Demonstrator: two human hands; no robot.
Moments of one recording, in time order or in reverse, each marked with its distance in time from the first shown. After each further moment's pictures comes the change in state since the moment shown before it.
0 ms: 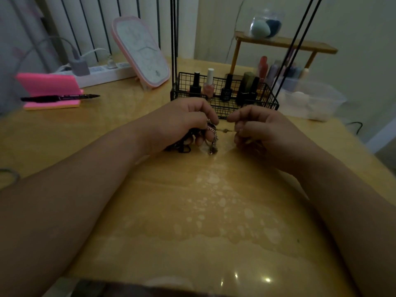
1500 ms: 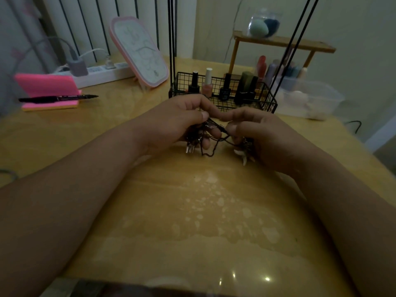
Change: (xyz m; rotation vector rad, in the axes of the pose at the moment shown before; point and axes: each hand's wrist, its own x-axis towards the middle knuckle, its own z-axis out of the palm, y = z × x) left_hand 0.002 -0.004 0.000 -0.185 -0.048 0.011; right_hand -0.003 -0.006 0.008 0.032 -0.059 0.054
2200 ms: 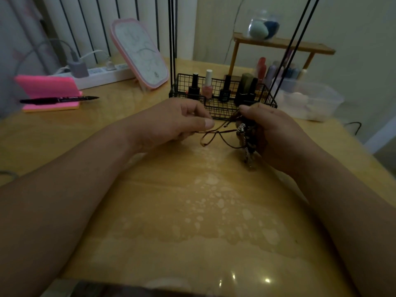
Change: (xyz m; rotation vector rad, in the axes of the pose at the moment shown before) left_hand 0.000 0.001 -0.012 0.287 0.028 0.009; right_hand 0.002 -0.002 -0.002 0.191 0.172 0.022
